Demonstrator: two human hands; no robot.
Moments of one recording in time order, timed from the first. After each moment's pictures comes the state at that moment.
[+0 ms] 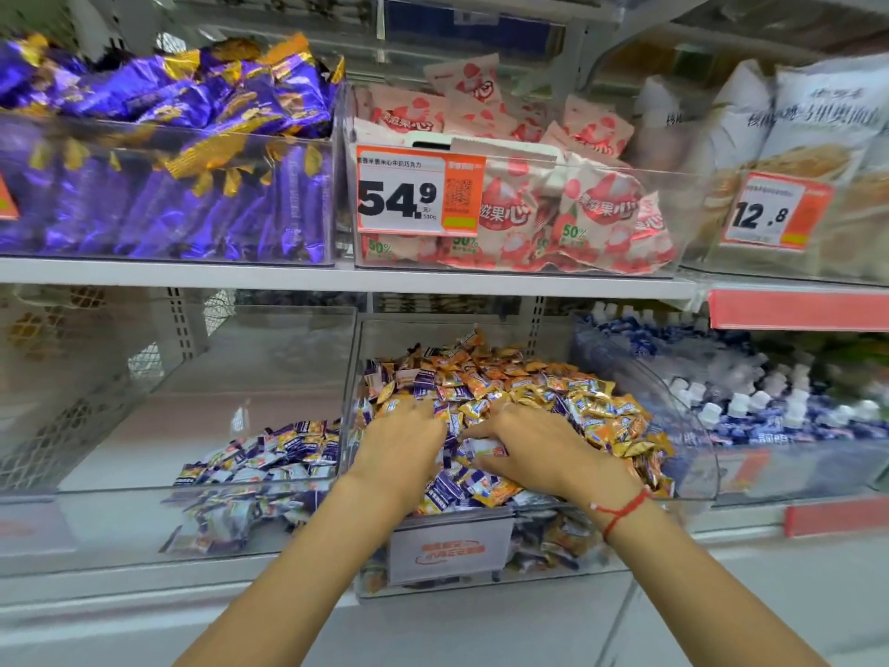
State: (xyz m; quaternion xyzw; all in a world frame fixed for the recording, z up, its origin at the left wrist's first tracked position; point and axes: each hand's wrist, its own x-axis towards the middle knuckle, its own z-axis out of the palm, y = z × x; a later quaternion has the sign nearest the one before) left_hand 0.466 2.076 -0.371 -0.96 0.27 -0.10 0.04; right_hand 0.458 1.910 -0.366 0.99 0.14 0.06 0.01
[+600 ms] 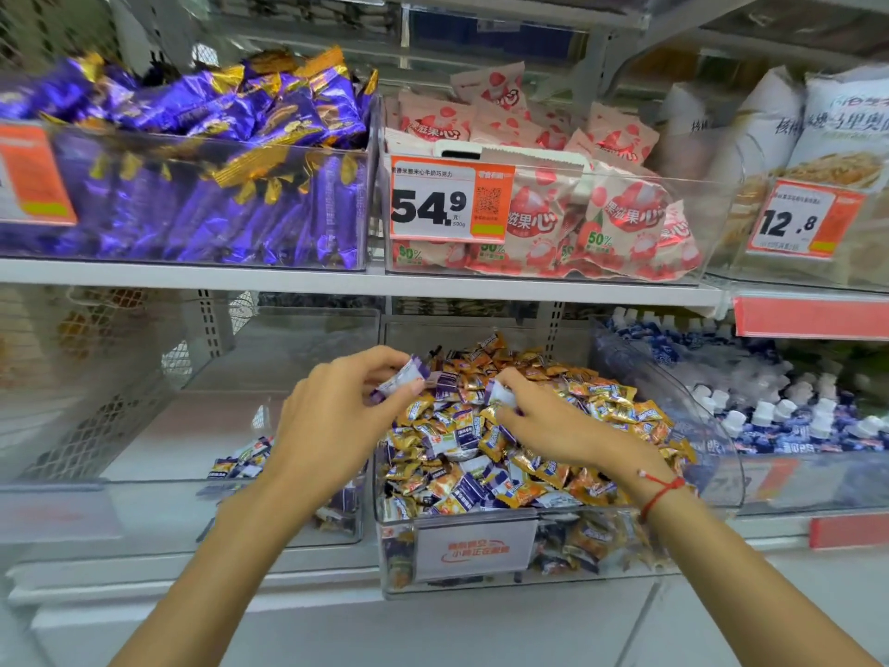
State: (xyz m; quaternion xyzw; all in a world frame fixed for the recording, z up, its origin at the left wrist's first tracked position) left_hand 0.437 2.145 -0.331 -0.88 0.17 -0.22 -0.38; right_hand 0.465 1.916 -0.344 0.95 0.12 -0.03 -0.27
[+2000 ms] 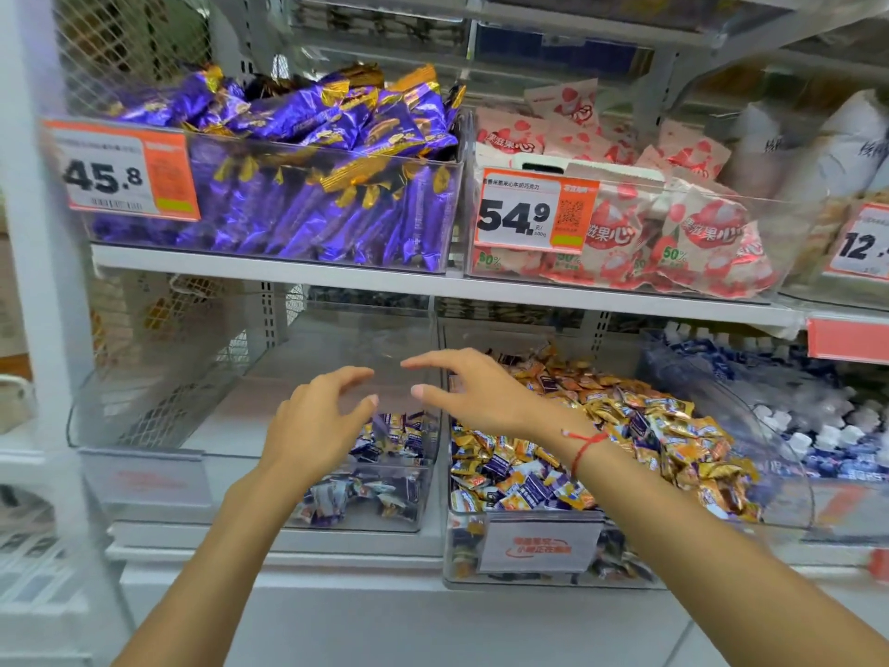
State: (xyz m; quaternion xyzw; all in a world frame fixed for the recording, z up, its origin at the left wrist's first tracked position) left_hand 0.465 2.226 -0.365 -0.92 0.04 -0.17 -0.34; right_hand 0.493 2.029 -0.329 0.93 0.29 0.08 -0.22
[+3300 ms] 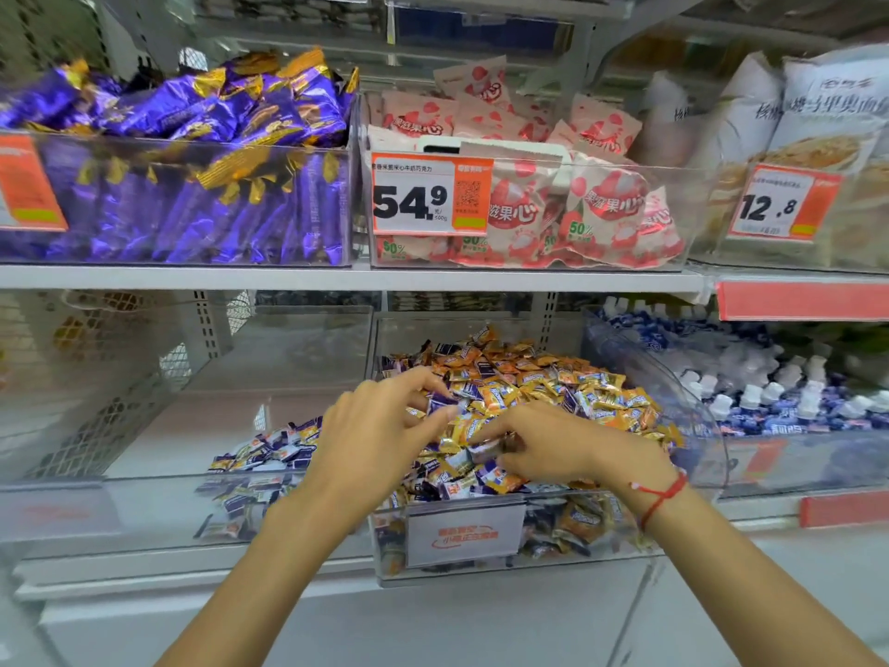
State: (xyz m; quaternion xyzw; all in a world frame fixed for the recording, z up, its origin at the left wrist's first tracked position) left_hand 0.427 2.114 -0.344 -0.90 0.21 -0.18 -0.32; right_hand 0.445 1.911 -0.345 0.97 0.19 -0.07 -0.11
